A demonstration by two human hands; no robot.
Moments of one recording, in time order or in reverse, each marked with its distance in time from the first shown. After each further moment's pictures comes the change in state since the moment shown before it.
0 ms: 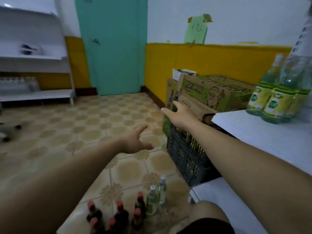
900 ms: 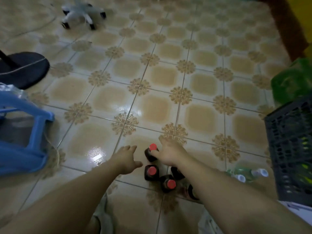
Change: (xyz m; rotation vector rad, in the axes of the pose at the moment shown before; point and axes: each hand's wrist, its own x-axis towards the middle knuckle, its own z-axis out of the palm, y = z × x) left_hand -0.028 -0.426 0.182 -0.032 -0.224 -0.818; right_hand 0.025 0.034 0.499 -0.496 -1.026 -0.318
